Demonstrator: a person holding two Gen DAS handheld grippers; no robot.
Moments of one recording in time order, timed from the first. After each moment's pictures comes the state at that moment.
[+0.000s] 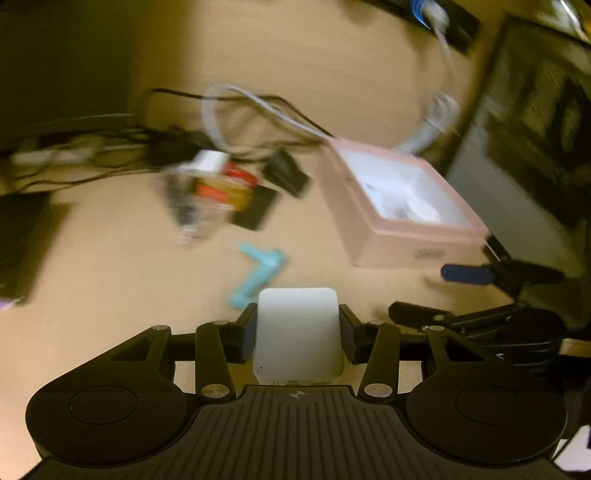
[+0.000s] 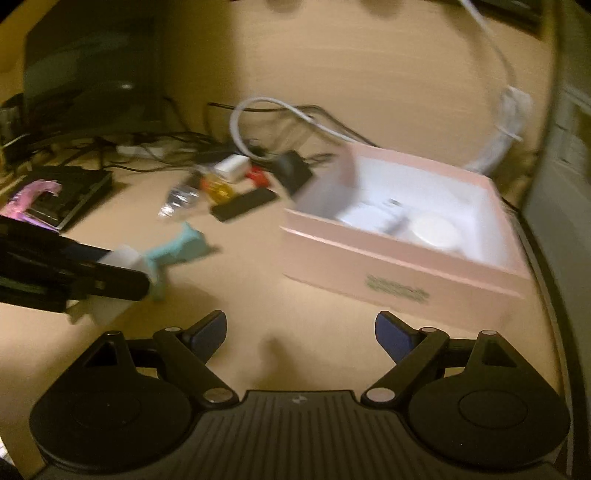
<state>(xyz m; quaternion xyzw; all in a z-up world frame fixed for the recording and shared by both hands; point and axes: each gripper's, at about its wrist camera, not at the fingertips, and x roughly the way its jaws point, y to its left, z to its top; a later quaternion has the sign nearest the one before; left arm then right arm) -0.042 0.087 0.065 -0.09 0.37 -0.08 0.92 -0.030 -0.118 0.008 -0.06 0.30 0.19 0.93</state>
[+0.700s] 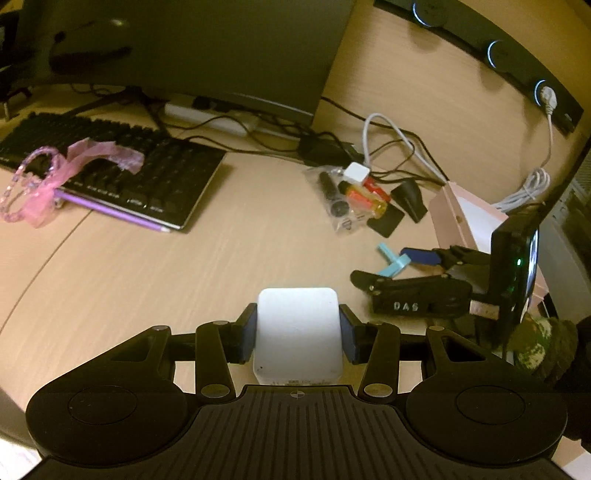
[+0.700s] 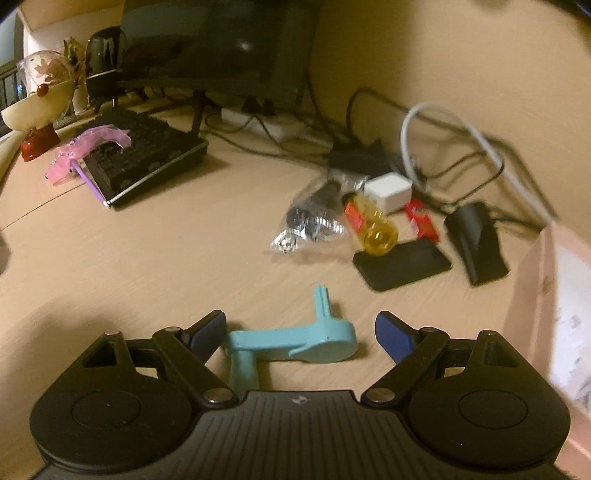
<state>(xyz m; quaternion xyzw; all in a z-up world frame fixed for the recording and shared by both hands) -0.109 0.159 0.082 -0.17 0.37 0.08 0.91 0.045 0.013 -0.019 -0.15 0.29 0.35 0.88</state>
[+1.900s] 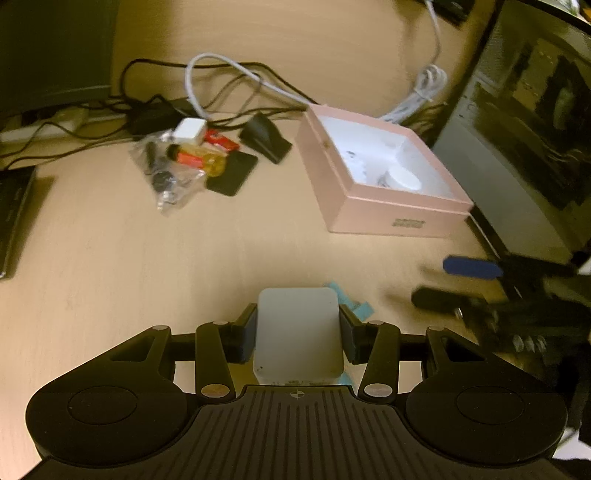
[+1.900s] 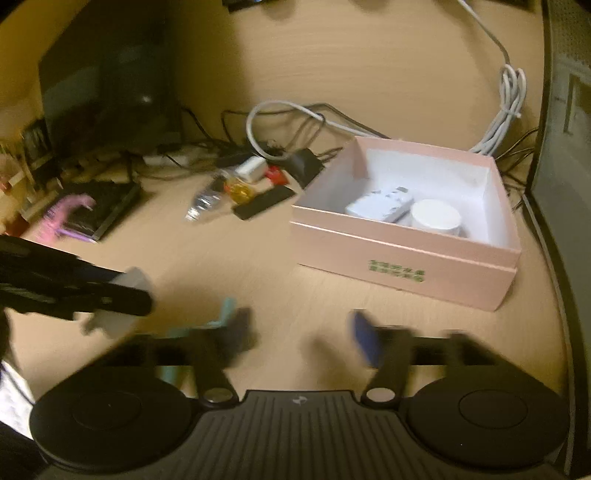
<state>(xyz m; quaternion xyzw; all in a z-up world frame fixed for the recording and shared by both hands) -0.043 0.053 0.068 -0.09 0.43 -0.10 0.89 -0.054 -0.157 0.013 0.00 0.31 0.24 0.92</state>
